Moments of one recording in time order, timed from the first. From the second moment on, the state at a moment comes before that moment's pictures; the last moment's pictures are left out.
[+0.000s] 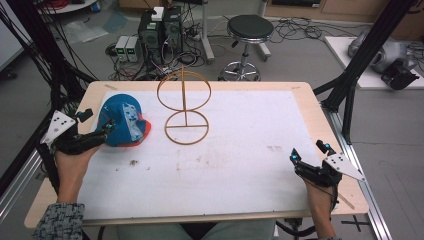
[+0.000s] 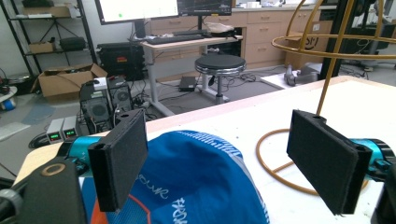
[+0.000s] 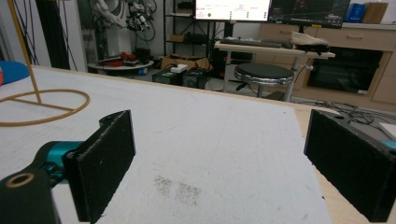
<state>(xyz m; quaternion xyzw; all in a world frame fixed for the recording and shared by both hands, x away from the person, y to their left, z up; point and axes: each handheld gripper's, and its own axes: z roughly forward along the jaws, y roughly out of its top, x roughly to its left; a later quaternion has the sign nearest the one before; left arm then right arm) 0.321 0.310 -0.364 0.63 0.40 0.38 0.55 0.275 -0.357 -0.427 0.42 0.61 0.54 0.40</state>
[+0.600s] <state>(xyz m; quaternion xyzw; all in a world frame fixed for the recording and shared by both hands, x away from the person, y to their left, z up) 0.352 0.291 -0.381 0.63 0.40 0.36 0.56 0.259 -0.368 -0.430 0.42 0.62 0.52 0.40</state>
